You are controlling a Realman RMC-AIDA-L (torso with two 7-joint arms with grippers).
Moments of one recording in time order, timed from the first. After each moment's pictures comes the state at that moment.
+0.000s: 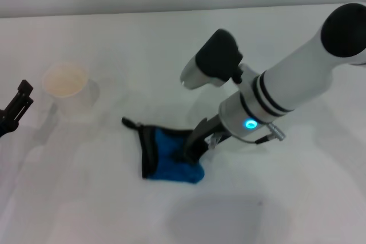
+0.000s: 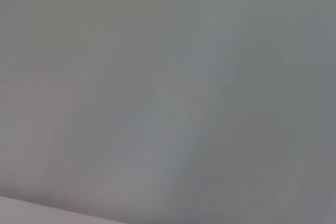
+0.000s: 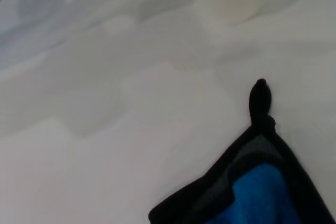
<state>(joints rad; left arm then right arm) -0.38 -2.08 0.69 -0.05 -2.12 -1.34 2.53 0.70 2.02 -1.89 -0.81 1.18 0.98 -0.73</state>
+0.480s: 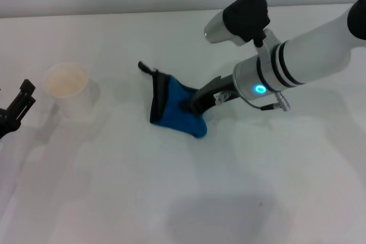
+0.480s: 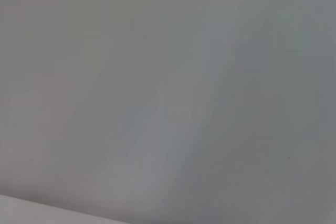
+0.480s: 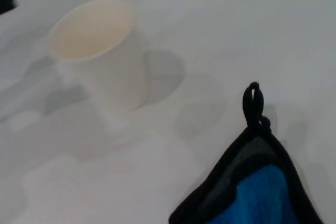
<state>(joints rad) -0.38 -2.08 0.69 -0.05 -2.12 -1.34 2.53 0.69 2.02 -1.73 -0.76 1.17 0.85 -0.78</state>
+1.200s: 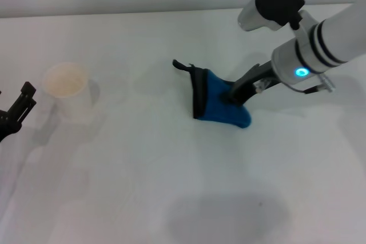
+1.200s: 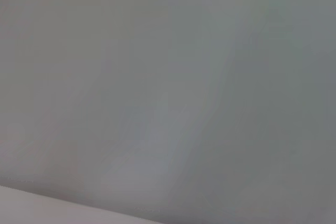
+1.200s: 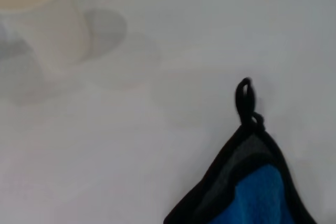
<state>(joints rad) -0.38 -2.09 0.69 -0.06 -2.12 -1.32 2.53 0.67 2.01 -1.46 -0.87 0.84 1.09 -0.78</state>
